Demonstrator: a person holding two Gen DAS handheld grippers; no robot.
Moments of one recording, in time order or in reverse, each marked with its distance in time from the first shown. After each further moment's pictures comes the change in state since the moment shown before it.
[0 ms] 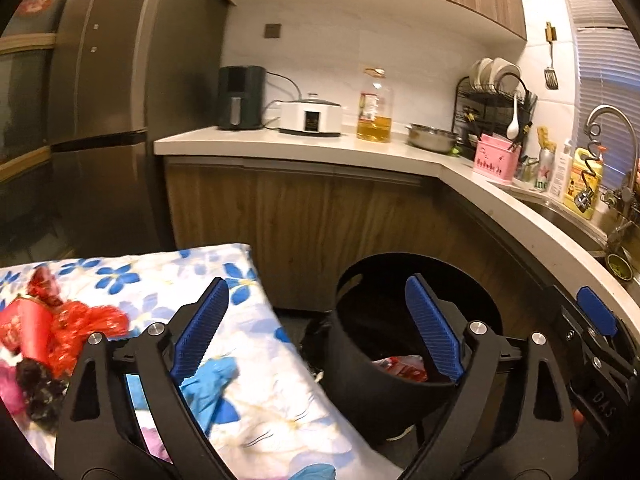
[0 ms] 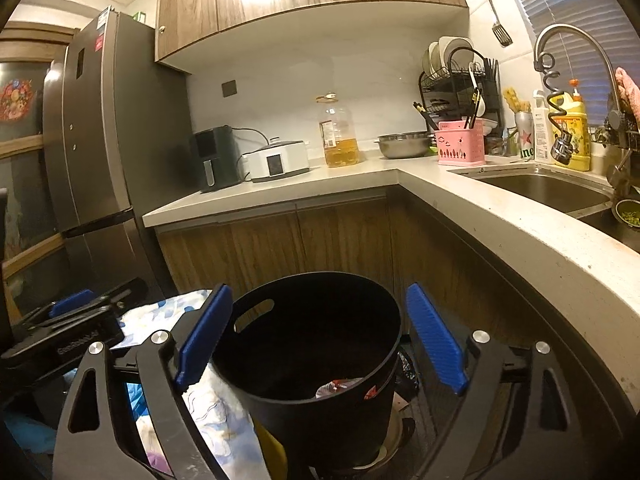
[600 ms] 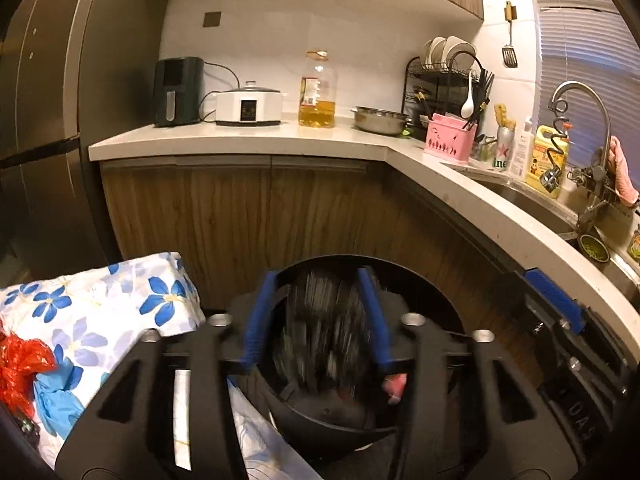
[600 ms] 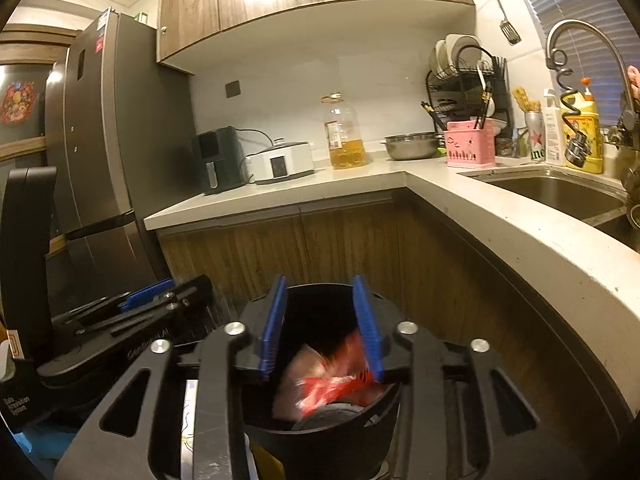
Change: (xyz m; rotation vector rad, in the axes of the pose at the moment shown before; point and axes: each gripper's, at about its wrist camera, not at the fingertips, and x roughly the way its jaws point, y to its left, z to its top) left arm 0.060 -0.057 0.012 0.081 0.043 -0.184; right arm 0.029 -0.014 0.009 0.020 -0.009 0.013
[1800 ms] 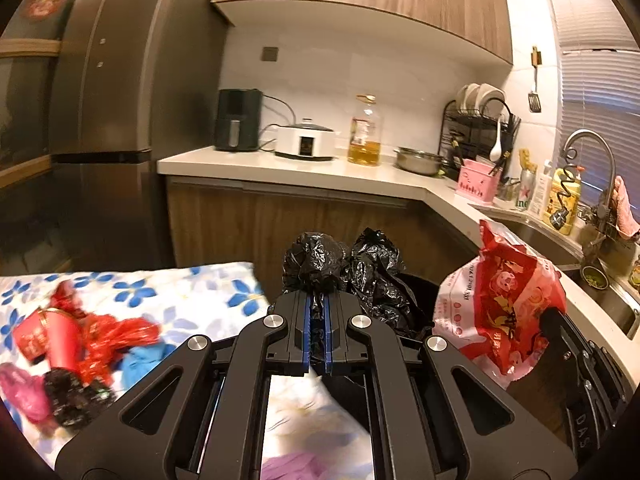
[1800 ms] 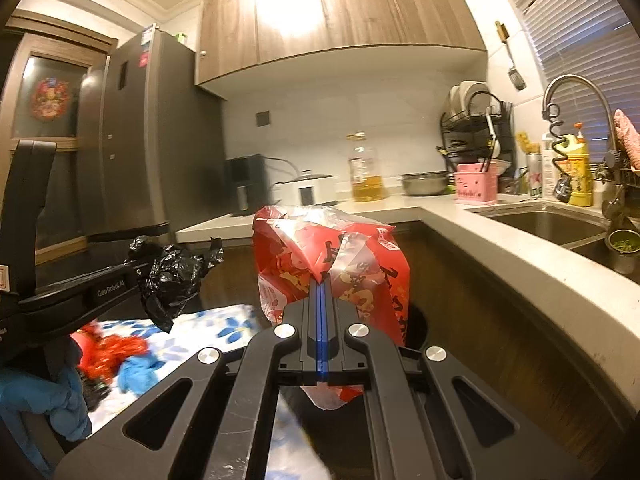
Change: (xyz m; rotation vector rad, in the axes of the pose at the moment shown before) left arm -0.128 0.041 0.001 -0.074 -0.098 0.122; right arm -0.089 0.057 -0.016 -0.073 -0.125 0.014
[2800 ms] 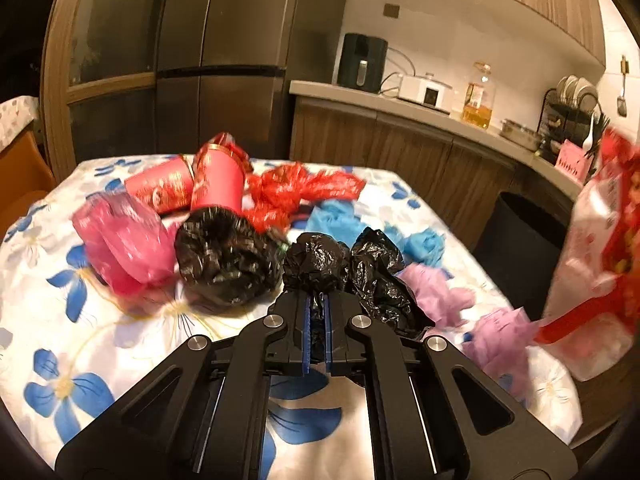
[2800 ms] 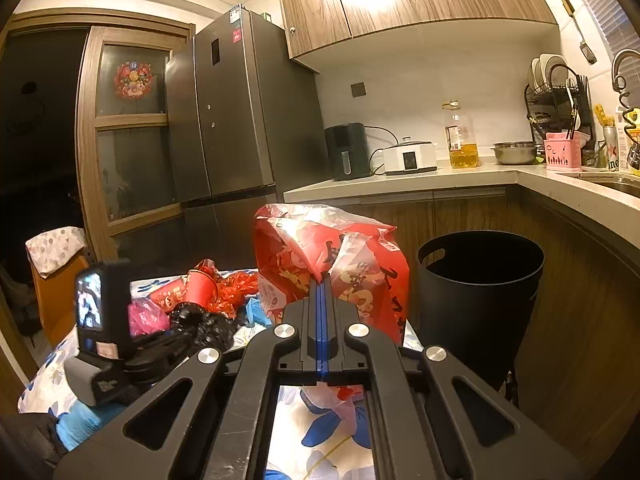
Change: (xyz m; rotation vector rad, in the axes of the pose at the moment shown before) left arm -0.083 0.168 -0.140 -0.185 0.133 0.296; right arm -0.074 0.098 -0.059 -0.016 0.090 0.360
